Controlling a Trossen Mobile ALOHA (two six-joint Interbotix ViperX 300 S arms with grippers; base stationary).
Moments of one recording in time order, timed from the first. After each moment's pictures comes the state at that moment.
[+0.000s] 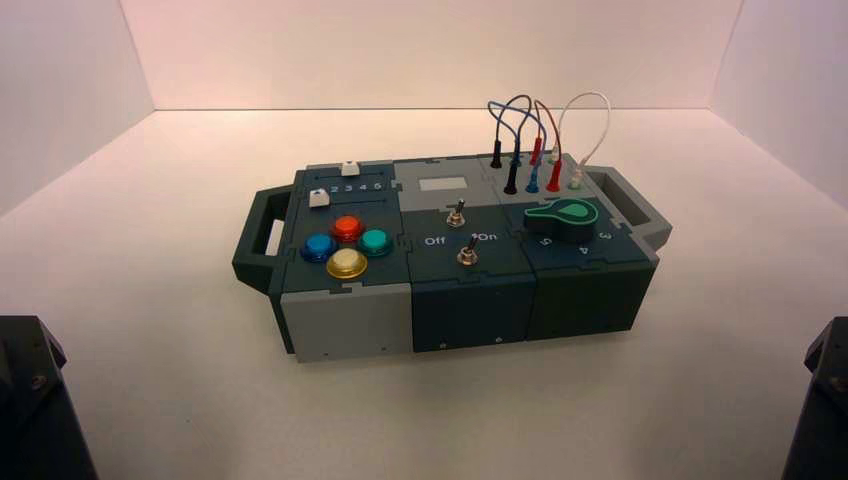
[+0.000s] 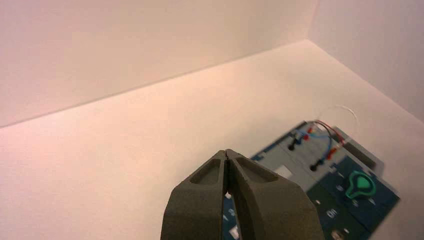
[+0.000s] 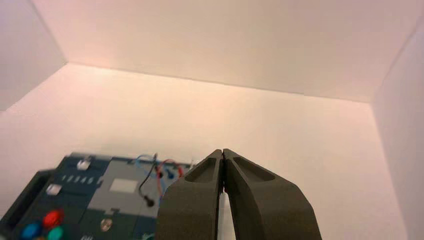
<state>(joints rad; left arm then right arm) -0.52 -0.88 1.02 -0.04 0.35 -0.01 0.23 -1.15 1.08 0.09 0.50 -0.04</state>
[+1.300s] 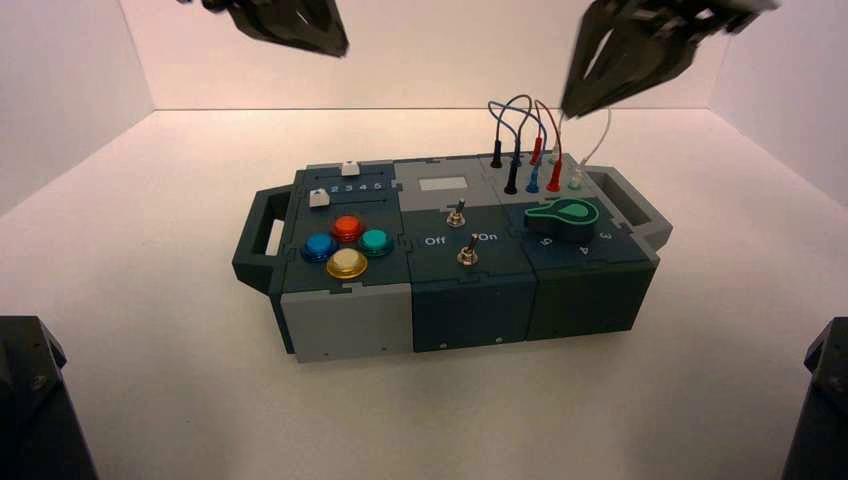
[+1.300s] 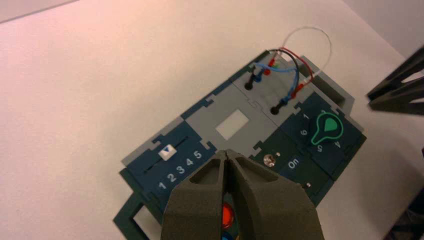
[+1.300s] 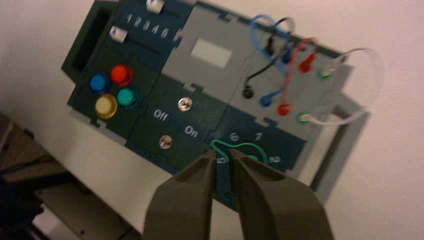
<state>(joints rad) -0.75 -0.52 1.01 -0.04 0.26 -0.12 0.62 -0.54 0.98 0.21 0.63 -0.04</state>
